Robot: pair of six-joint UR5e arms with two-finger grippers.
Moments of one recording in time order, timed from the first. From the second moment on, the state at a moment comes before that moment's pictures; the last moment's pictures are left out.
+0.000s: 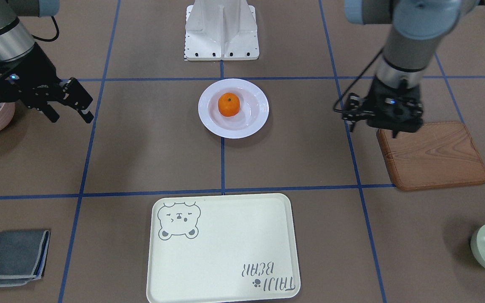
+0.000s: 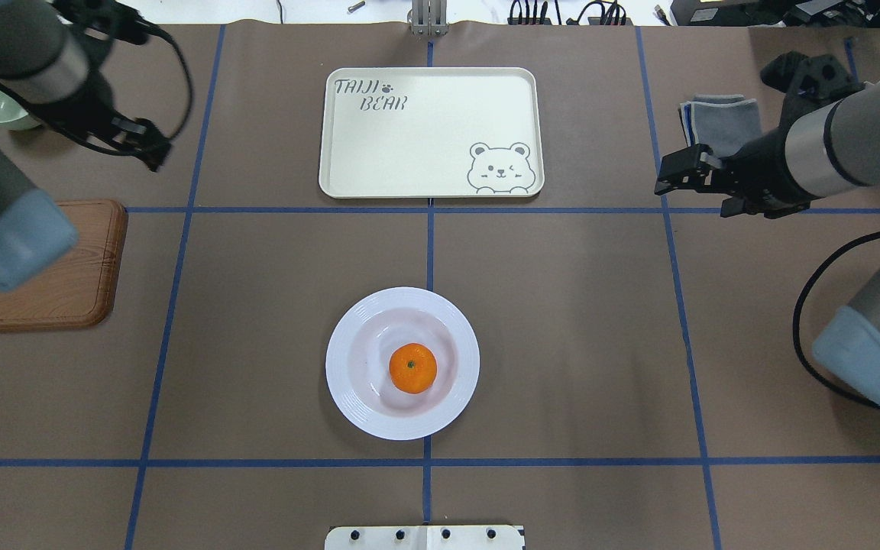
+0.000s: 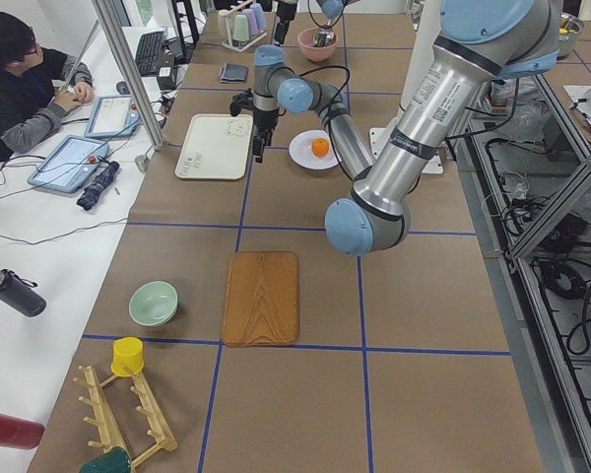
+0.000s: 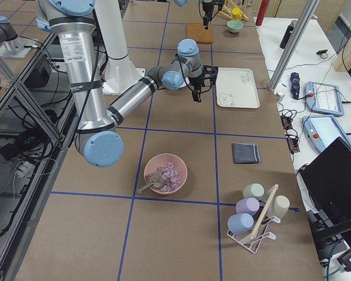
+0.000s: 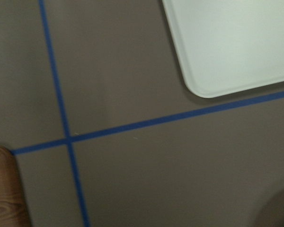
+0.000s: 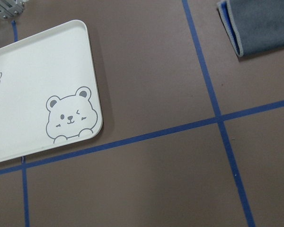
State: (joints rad) left arm -1.03 -2.02 -1.92 -1.28 -2.02 -0.36; right arm 0.85 -1.38 2.10 -1.36 1.99 1.32
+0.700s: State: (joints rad) left arm -1.56 -1.78 -1.61 -1.42 -2.20 0.34; right arm 0.51 -1.34 2.16 -1.36 1.61 1.74
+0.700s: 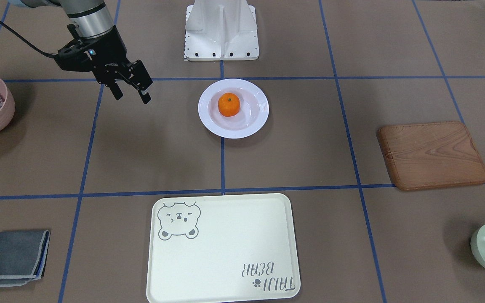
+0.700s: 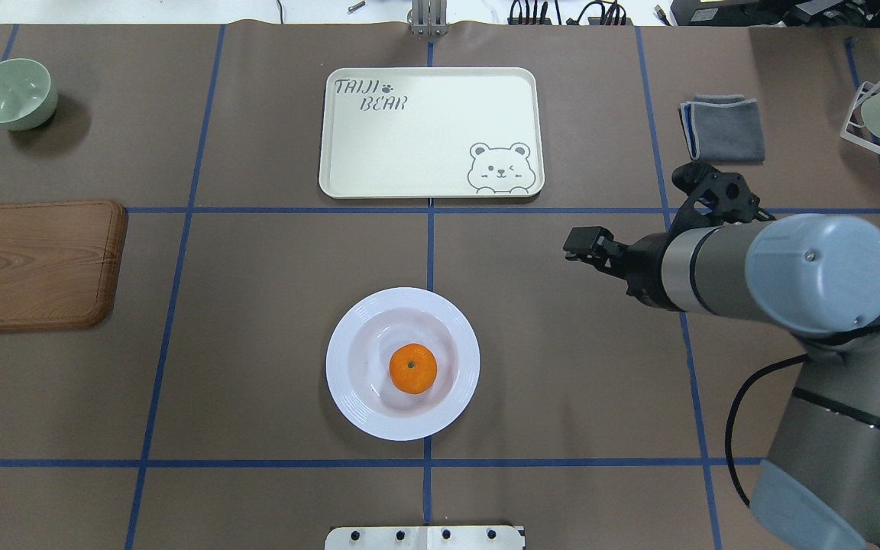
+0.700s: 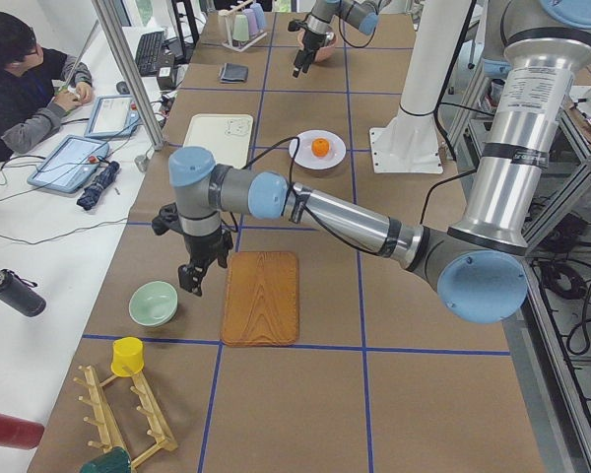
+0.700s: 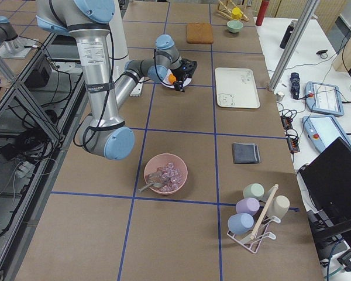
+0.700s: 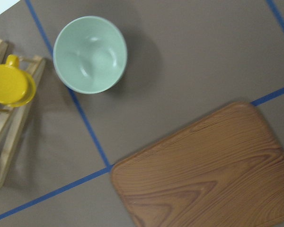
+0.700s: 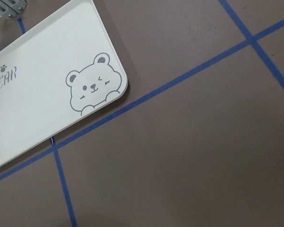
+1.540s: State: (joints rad) left arm -1.78 -1.56 -1.41 -1.68 -2.36 0.43; right arm 0.33 -1.26 2.05 -1.09 1.35 1.98
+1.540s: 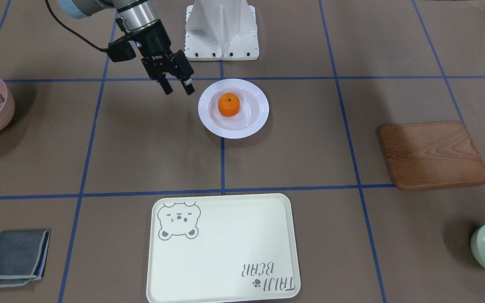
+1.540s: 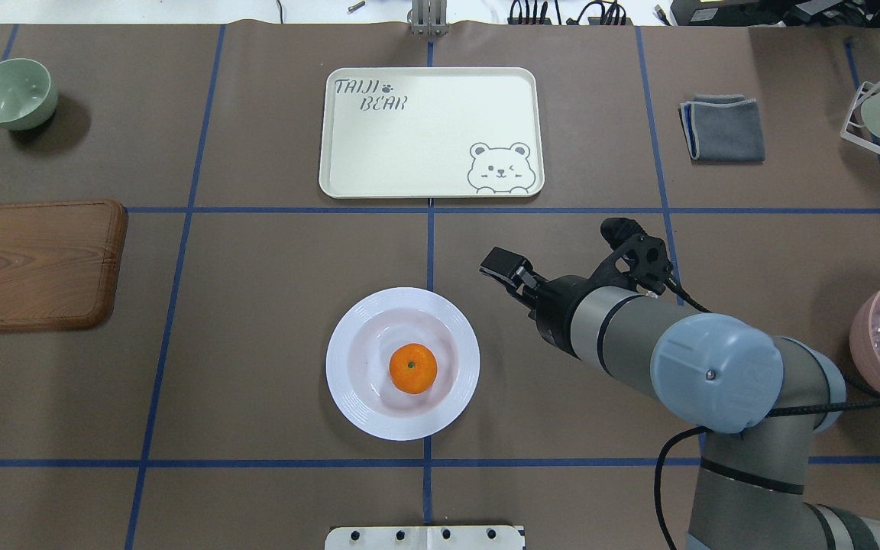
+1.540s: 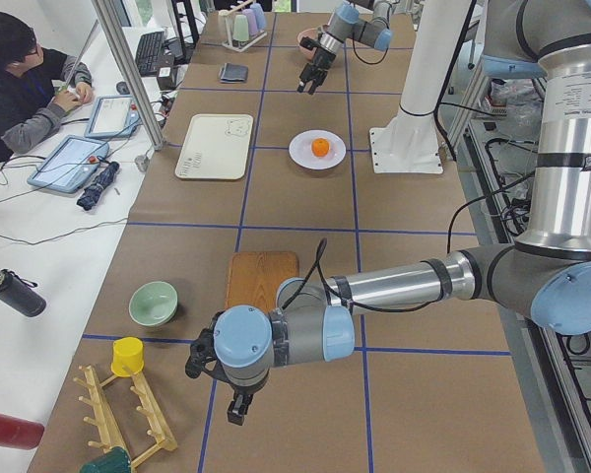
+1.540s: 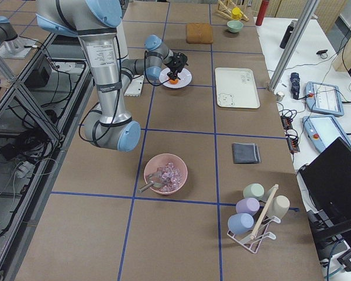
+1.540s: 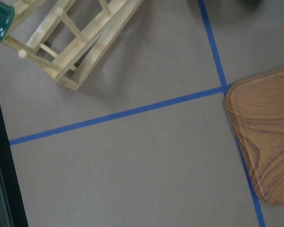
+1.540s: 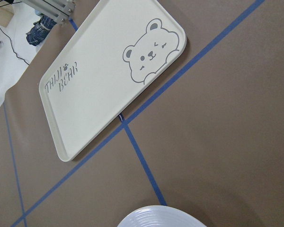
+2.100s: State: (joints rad) left arm -1.78 -1.54 -1.43 -1.73 -2.41 0.33; right arm 0.14 -1.27 1.87 -0.83 1.08 2.04
